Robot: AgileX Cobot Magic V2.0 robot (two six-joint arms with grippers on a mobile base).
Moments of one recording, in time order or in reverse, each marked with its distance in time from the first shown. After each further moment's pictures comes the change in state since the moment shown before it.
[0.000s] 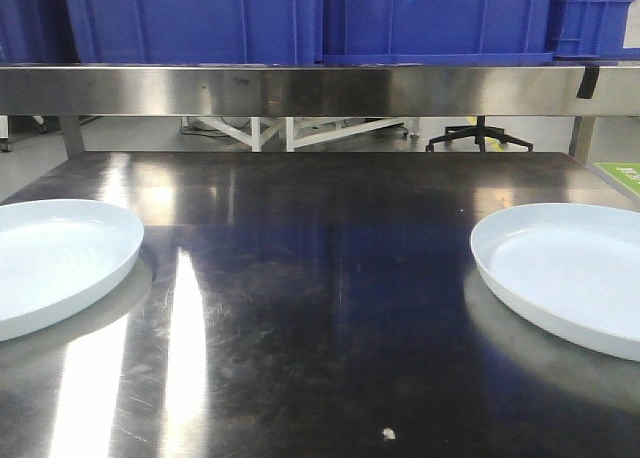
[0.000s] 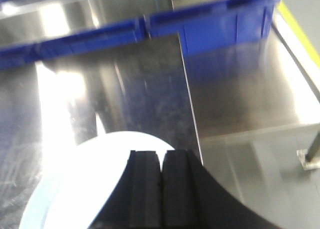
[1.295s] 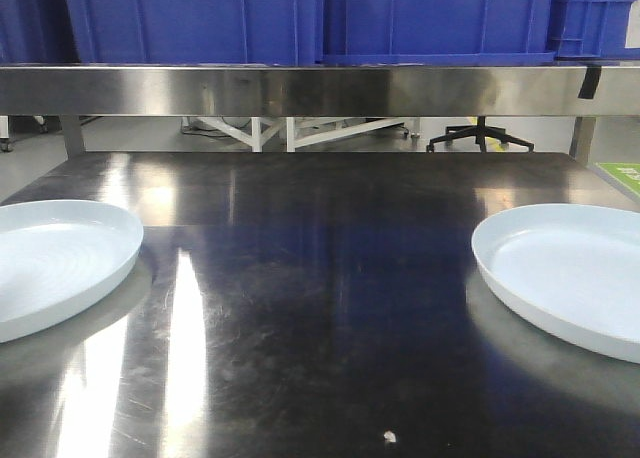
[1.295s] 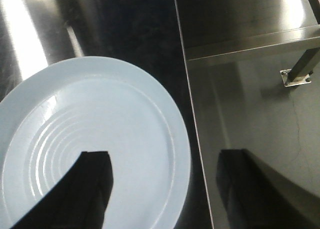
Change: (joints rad) left arm 0.002 0.362 0.022 -0.064 -0.067 -0.030; right arm 0.000 0.187 -0.063 0.004 0.193 -0.018
